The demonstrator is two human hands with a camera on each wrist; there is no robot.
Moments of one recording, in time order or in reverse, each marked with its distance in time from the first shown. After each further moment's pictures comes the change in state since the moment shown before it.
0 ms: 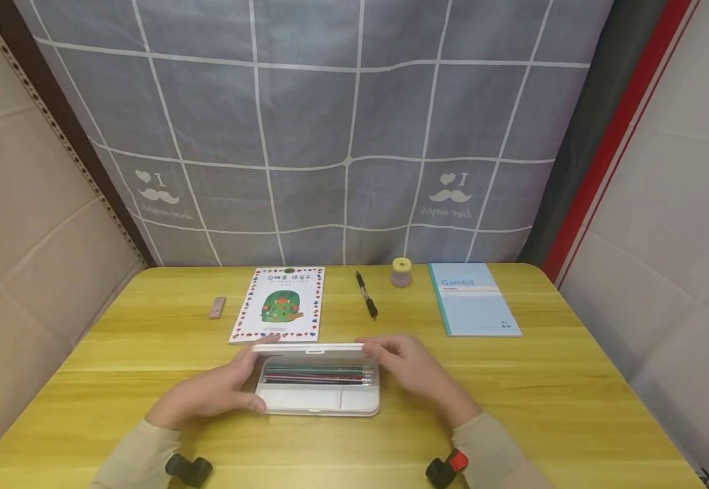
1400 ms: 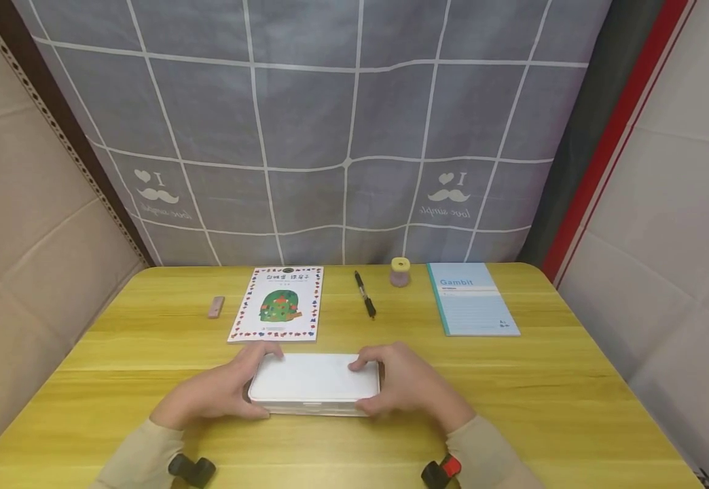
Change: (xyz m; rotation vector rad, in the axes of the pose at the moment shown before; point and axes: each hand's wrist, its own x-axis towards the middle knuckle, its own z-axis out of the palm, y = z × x) left_hand 0.006 0.009 0.004 0.149 0.034 0.085; right_hand -0.007 -0.010 0.006 -0.512 -0.123 -0.096
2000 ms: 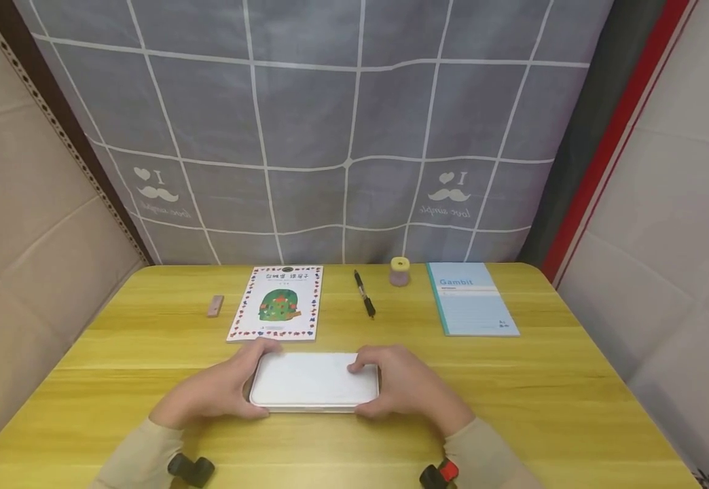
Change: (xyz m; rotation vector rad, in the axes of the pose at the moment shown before) left_hand 0.001 0.001 0.003 0.008 0.038 -0.003; right_hand -0.002 0.005 0.004 -0.032 0.024 -0.041
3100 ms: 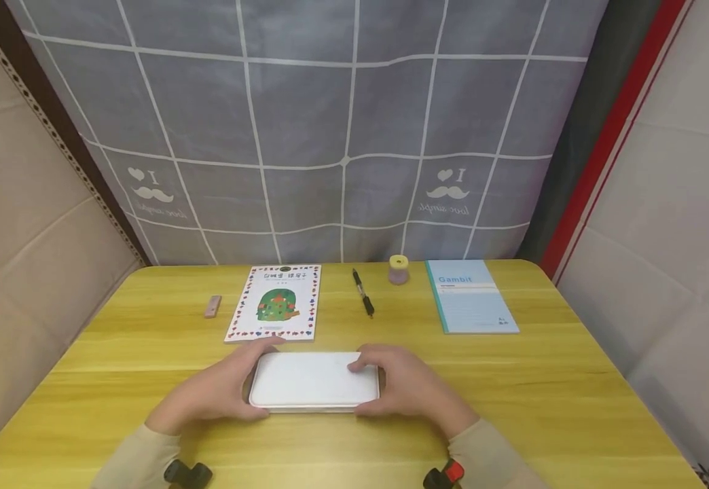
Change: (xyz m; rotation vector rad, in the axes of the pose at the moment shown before) left_hand 0.002 0.005 -0.002 0.035 0.054 0.014; right_hand -0.005 0.008 0.004 0.025 0.045 -0.004
